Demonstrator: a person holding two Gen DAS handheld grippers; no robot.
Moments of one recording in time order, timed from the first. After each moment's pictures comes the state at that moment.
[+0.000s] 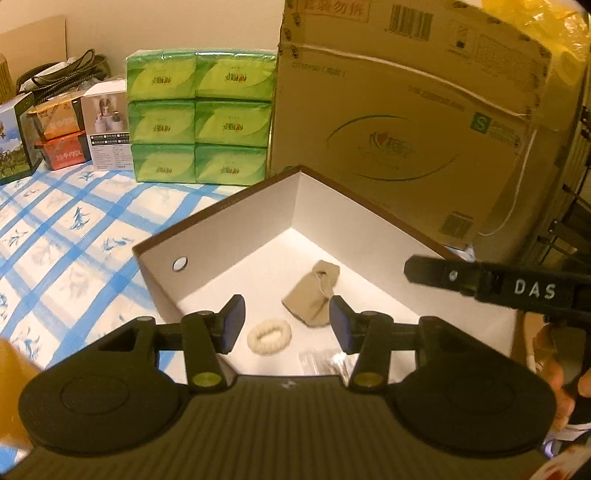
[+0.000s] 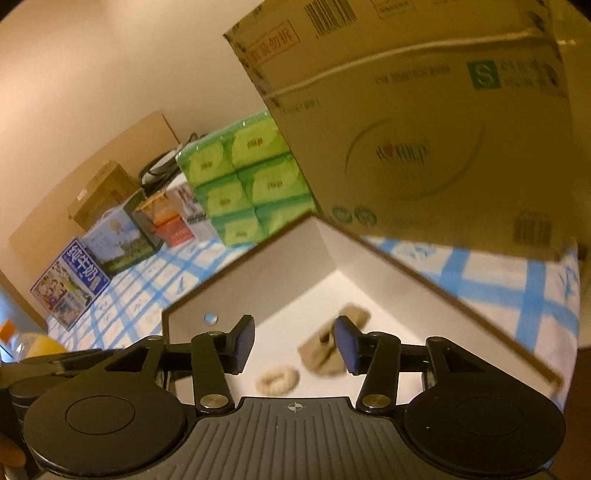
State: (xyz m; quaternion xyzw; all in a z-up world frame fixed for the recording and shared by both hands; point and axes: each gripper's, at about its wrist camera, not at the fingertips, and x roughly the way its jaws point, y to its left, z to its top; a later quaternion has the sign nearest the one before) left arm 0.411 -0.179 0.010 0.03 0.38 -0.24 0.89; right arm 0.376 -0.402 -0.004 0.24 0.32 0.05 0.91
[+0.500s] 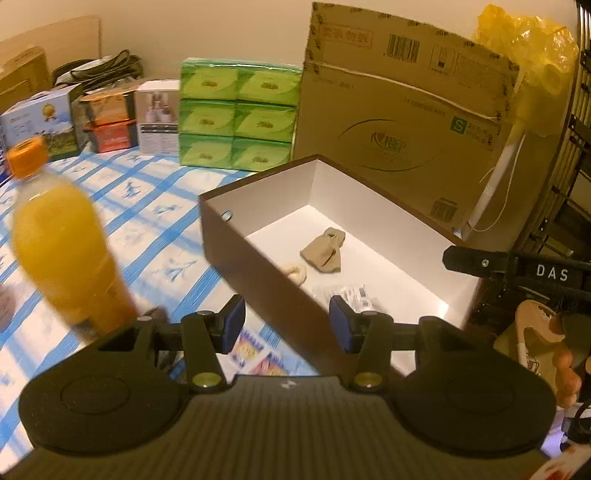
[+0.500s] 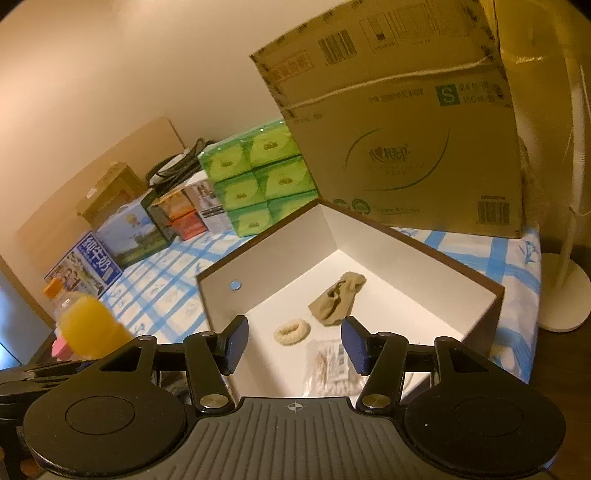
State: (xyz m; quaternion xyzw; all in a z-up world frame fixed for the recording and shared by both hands) left arm 0.301 -0.111 0.042 0.02 0.37 -0.20 0.91; right arm 0.272 -0.374 0.032 0.23 0.31 0.04 0.92
